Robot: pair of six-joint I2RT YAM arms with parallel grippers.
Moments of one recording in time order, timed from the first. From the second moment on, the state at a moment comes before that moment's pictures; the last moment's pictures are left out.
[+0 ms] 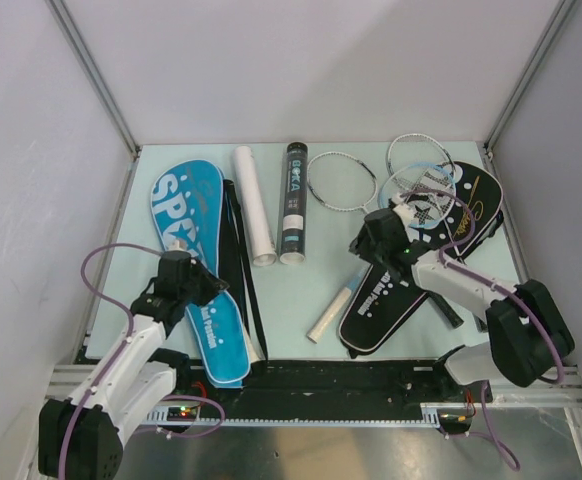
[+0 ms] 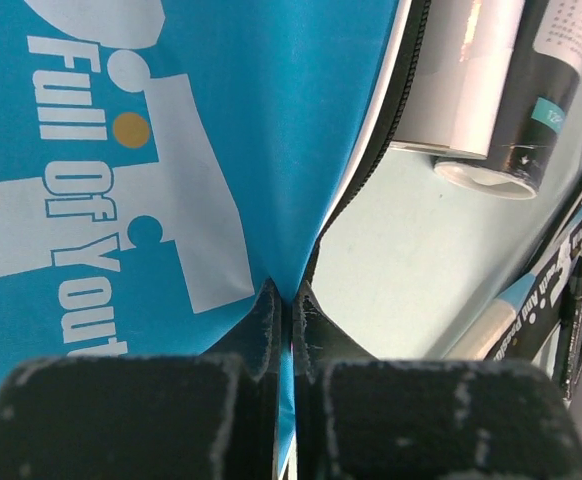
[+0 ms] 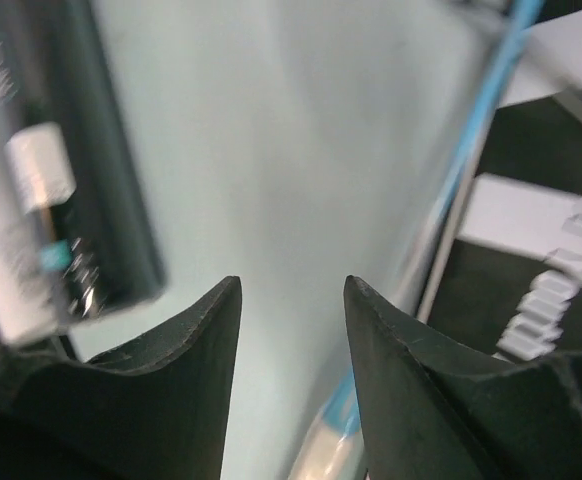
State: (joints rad) left arm -0.21 0.80 0.40 -0.36 0.09 -0.84; right arm 0.62 1.39 0.82 -0.17 0.27 0.90
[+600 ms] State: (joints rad) left arm -0.21 0.73 0.37 -0.35 0.11 -0.84; right arm 0.37 1.61 0.81 -0.09 0.22 0.91
